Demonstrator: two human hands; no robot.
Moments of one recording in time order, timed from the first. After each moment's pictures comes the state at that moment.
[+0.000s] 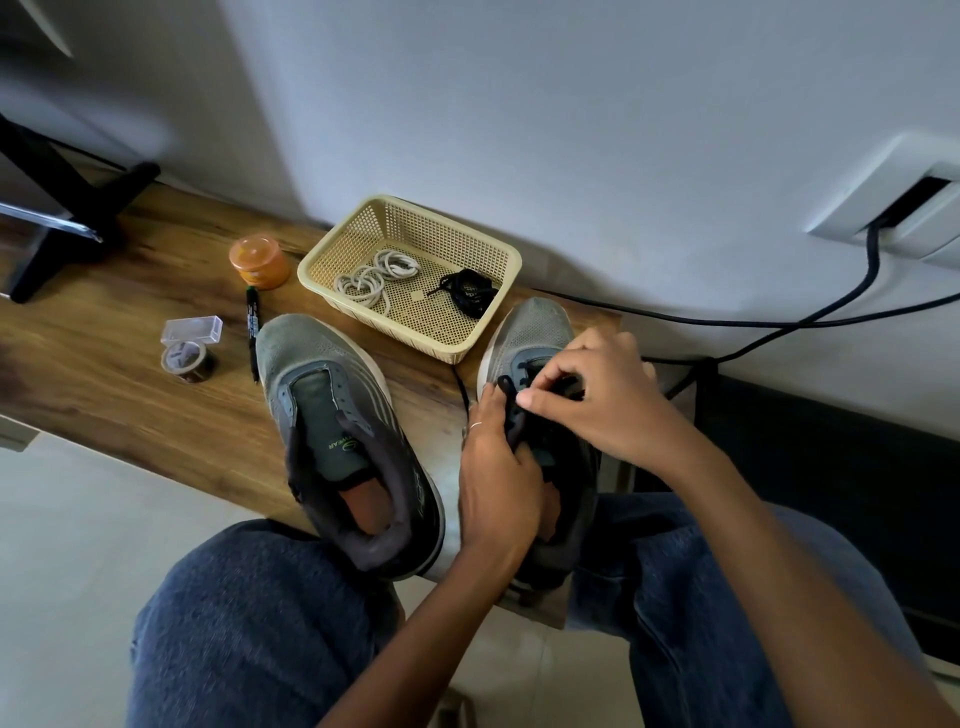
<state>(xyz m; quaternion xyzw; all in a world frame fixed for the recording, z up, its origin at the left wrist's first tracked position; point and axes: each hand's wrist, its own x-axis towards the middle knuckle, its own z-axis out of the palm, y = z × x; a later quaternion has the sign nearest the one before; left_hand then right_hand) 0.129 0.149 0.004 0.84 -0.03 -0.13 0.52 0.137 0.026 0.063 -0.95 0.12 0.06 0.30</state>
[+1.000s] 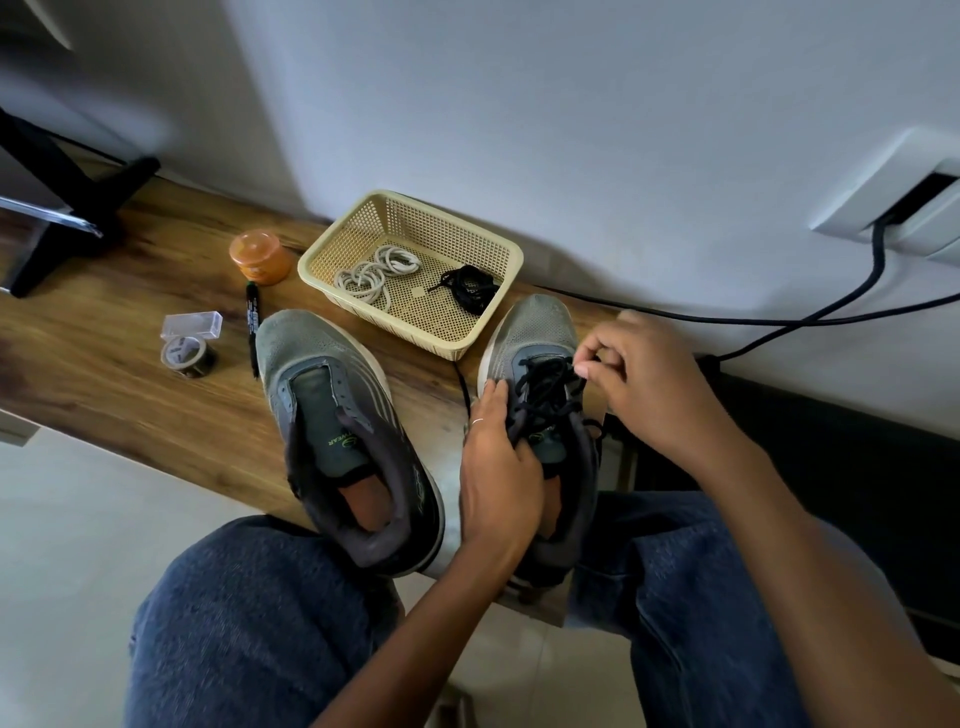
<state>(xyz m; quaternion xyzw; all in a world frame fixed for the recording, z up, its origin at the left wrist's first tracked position) 0.131 0.148 0.002 0.84 -0.03 -0.14 0.52 0.136 0.002 0.063 -0.96 0.09 -0.05 0.28</state>
